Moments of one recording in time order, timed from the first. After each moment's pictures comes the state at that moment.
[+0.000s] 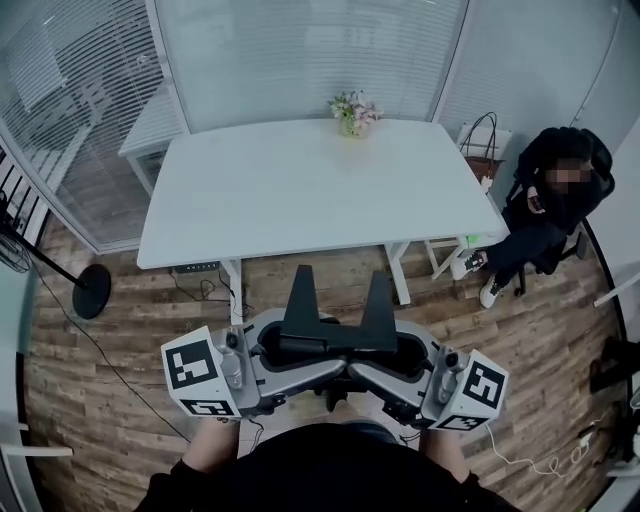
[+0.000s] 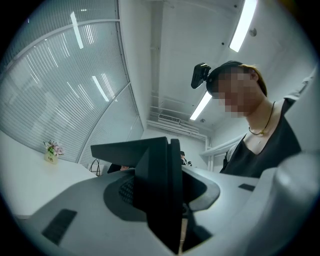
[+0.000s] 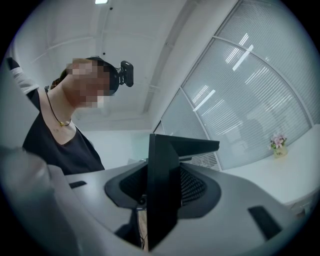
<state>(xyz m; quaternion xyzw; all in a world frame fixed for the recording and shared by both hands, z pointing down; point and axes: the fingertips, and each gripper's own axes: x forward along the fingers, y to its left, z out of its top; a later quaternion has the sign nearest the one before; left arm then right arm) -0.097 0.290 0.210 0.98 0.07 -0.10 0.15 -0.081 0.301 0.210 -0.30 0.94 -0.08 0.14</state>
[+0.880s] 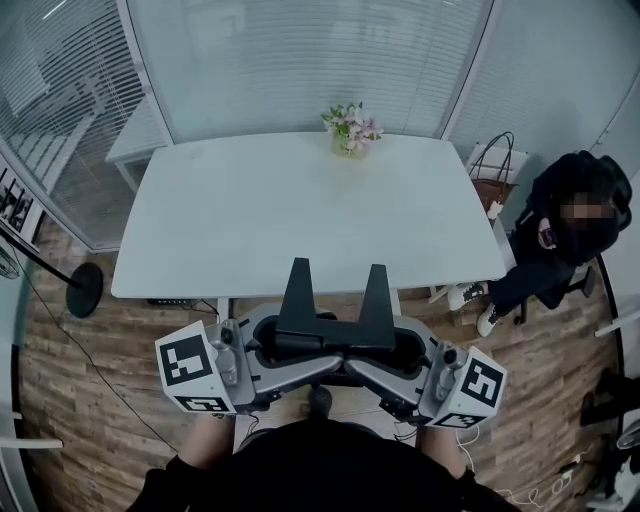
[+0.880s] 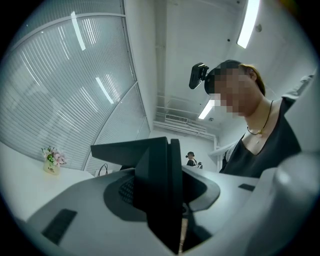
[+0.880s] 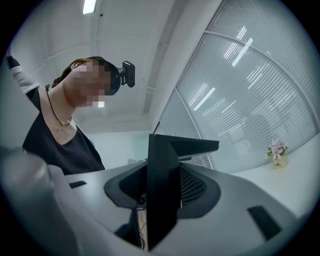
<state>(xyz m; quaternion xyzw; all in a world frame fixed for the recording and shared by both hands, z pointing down) 0.006 0.161 0.202 0.98 0.04 -0.10 0.14 0.022 0.170 0.204 -0.26 0.95 -0.08 0.14</state>
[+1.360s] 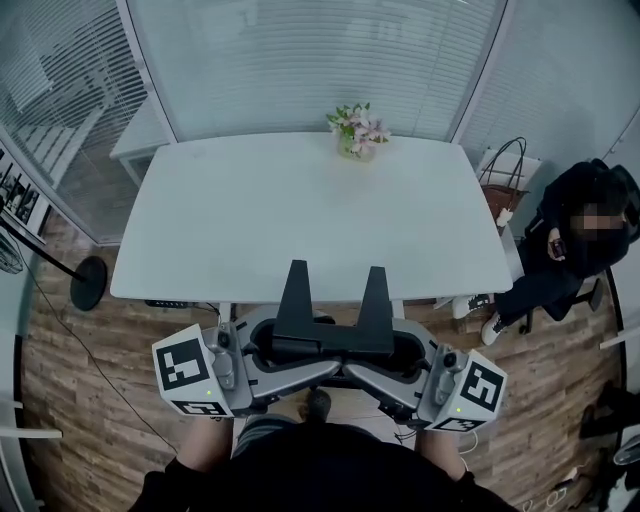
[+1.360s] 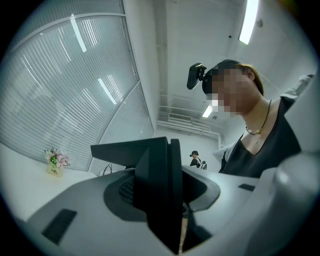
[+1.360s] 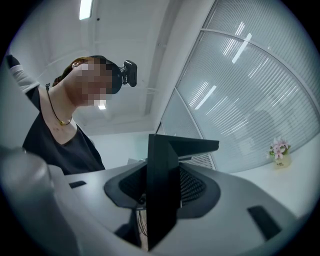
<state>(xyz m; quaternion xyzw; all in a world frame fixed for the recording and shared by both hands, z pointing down) 0.022 0.144 0.208 0.99 0.02 -0.10 0.14 0.038 0.152 0.210 -0.24 0.96 -0.08 0.15</state>
